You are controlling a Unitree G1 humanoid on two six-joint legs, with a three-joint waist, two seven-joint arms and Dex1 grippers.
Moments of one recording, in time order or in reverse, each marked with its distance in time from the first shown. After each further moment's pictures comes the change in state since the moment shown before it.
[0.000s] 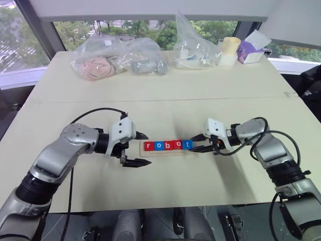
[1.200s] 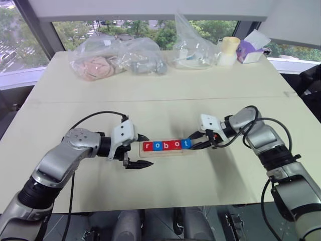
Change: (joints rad) left arm 0.037 -0.023 -0.001 -0.034 -0.001 0.029 0.066; right arm -0.176 0.047 0.081 0.163 -0.096 -0.046 0.148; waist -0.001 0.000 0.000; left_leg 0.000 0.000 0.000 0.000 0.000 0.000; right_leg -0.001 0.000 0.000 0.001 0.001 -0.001
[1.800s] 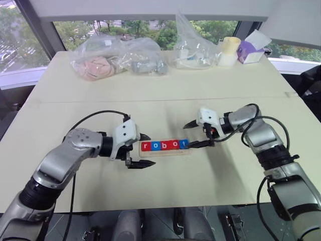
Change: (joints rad) left arm -0.005 -0.015 -0.001 -0.032 0.002 0.034 0.040; right arm -0.010 0.031 -0.113 -0.051 0.080 0.095 -0.112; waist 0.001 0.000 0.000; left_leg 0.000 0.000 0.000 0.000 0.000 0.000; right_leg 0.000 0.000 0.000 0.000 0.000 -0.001
